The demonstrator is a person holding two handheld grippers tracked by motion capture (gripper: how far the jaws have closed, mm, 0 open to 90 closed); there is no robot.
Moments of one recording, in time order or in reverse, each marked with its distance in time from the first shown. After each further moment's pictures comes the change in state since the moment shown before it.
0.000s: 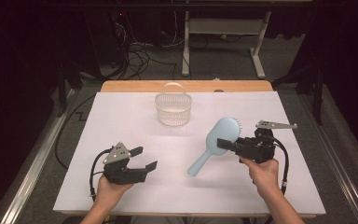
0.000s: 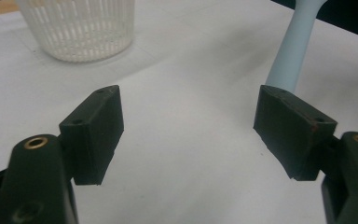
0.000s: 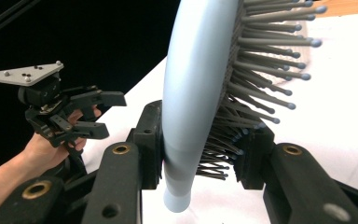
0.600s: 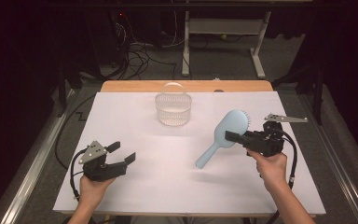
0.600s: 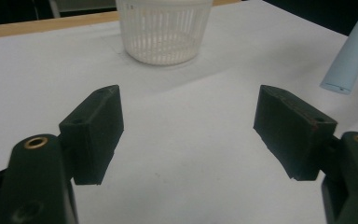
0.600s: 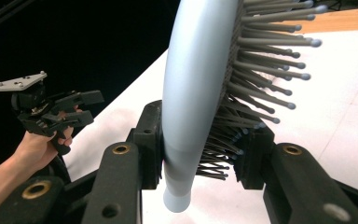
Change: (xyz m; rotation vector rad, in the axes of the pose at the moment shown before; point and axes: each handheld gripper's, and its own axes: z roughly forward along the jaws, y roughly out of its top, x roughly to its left) left arm 0.041 -0.021 -0.029 -0.094 0.147 -0.071; right arm -0.008 0.017 -0.015 -0.018 -0.063 -0.002
